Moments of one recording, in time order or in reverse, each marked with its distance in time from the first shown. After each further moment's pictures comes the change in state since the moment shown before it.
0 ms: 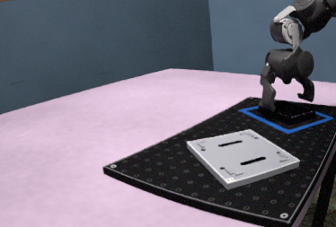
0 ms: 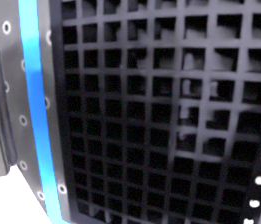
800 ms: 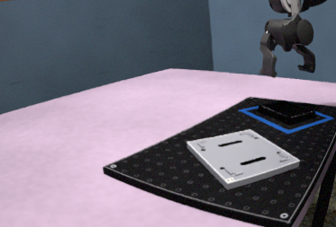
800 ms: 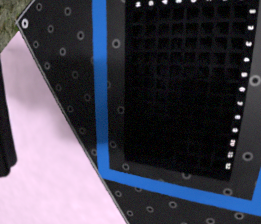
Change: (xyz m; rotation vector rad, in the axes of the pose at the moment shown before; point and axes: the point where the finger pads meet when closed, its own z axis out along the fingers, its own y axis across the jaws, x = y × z) arm -0.002 -0.004 -0.067 -0.010 -0.003 -0.006
